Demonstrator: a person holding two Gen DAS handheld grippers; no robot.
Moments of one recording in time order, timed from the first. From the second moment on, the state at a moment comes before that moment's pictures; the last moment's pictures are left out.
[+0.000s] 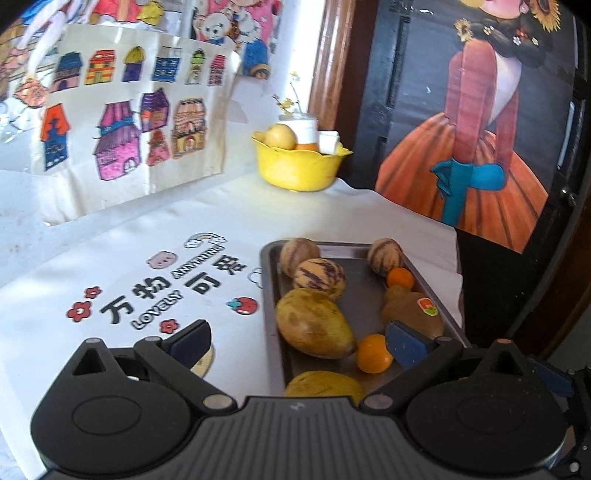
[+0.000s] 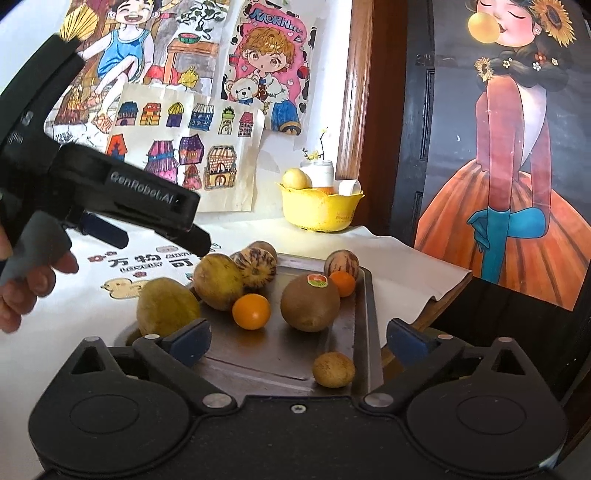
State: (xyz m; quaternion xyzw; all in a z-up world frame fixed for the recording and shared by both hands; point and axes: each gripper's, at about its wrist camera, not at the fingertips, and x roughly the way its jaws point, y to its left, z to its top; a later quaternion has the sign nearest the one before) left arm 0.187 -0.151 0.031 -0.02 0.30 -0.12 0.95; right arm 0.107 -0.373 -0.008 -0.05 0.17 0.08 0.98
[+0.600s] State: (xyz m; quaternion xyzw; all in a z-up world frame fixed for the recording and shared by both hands) left arm 0.160 -0.097 0.020 -0.06 0.29 -0.06 0.95; right arm 0.095 -0.352 0.009 -0.03 0.17 0.07 0.98
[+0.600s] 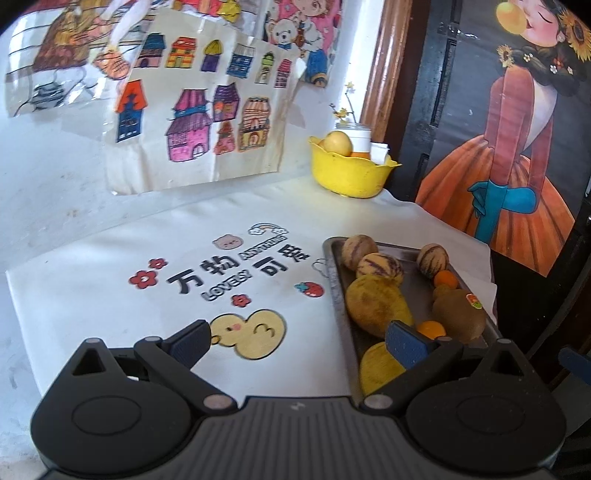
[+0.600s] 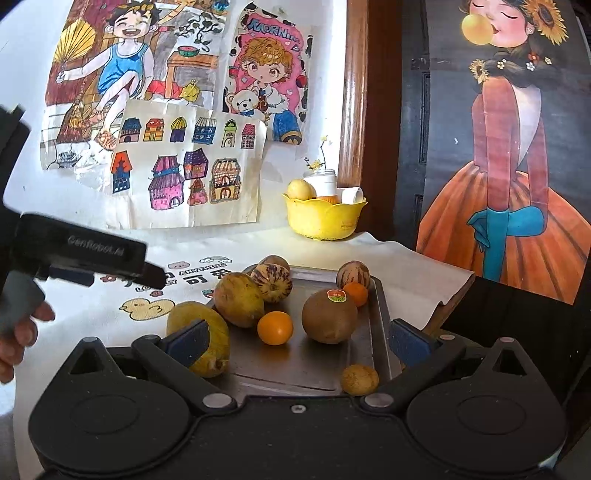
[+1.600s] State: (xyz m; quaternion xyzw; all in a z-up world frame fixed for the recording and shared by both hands) left arm 0.062 -0.006 0.010 -0.06 0.22 -0.02 0.97; right arm 0.026 -0.285 0.024 0.00 0.14 0.09 0.99
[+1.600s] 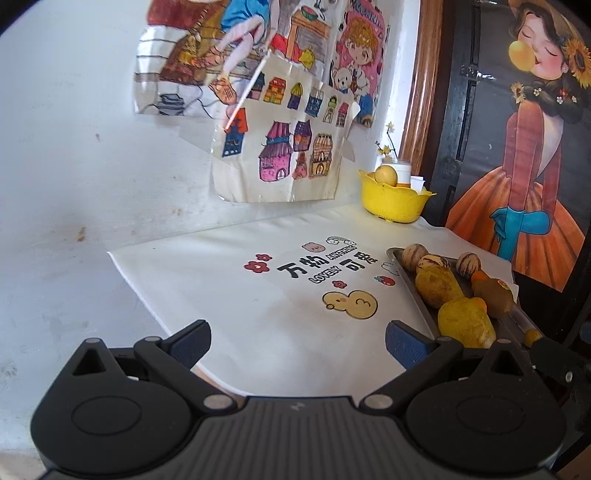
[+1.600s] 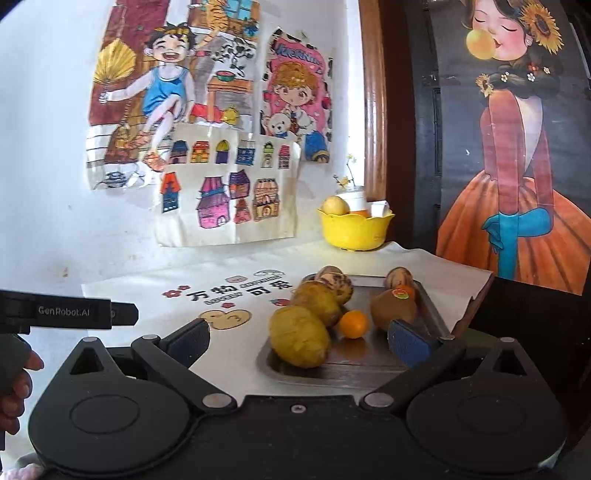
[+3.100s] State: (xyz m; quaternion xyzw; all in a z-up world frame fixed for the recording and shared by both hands) left arm -0.002 0.026 -0.009 -0.08 0.20 0.00 0.98; right arm -0.010 -0.269 0.021 0.00 0.15 0.10 0.98
